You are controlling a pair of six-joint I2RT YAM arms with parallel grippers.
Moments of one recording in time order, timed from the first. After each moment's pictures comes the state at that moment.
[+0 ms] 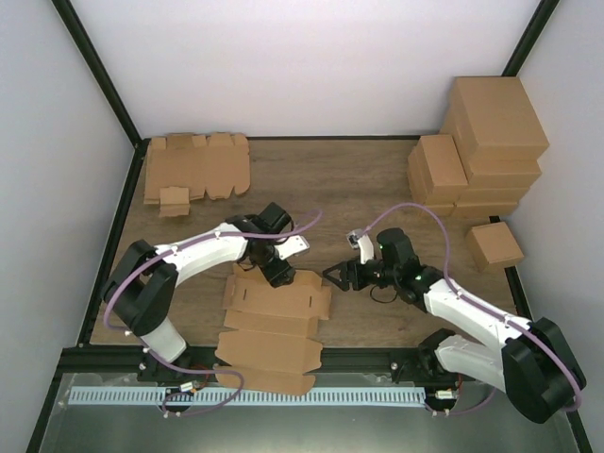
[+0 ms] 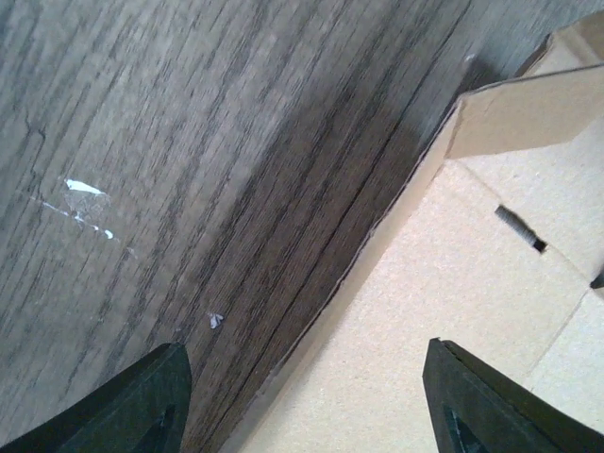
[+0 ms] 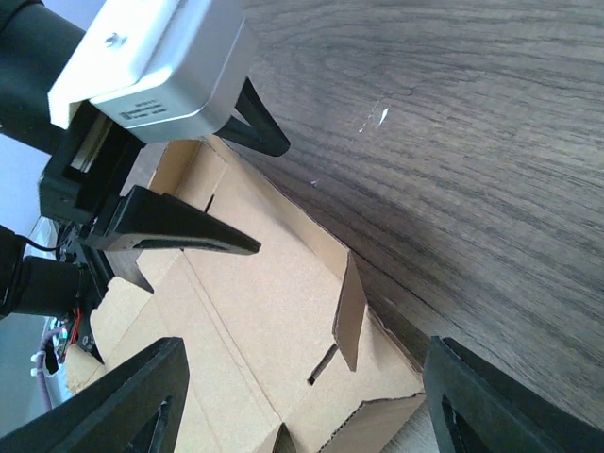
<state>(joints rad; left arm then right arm) -0.71 1.65 1.06 -0.71 0.24 0.29 0.56 1.05 0.45 -0.05 -0.56 0.39</state>
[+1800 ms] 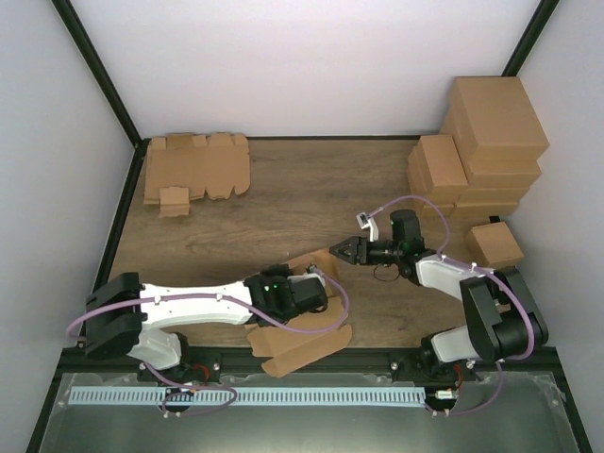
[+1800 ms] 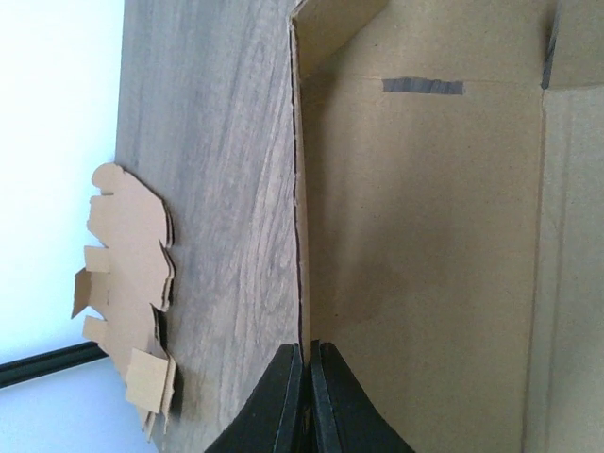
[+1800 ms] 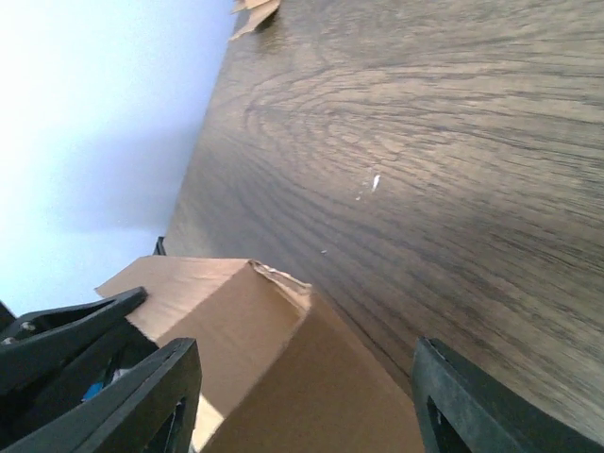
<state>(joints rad) -1.29 1.46 0.94 -0.69 -0.81 0.17 0.29 1.40 0.51 0.24 -0.90 0.52</state>
